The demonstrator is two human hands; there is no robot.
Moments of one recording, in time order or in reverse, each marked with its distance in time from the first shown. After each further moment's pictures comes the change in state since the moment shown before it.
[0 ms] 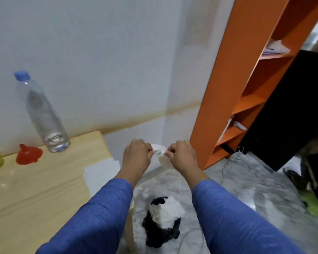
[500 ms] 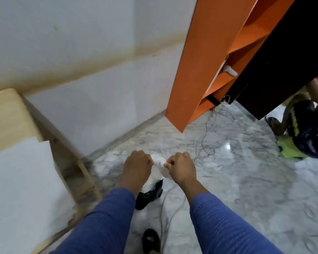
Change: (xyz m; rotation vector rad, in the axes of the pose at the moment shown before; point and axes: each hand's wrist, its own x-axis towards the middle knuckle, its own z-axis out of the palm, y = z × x) left_hand 0.012 0.034 0.260 -0.101 -0.365 0.018; right_hand -0.001 0.185 0.155 0.001 -0.313 0.365
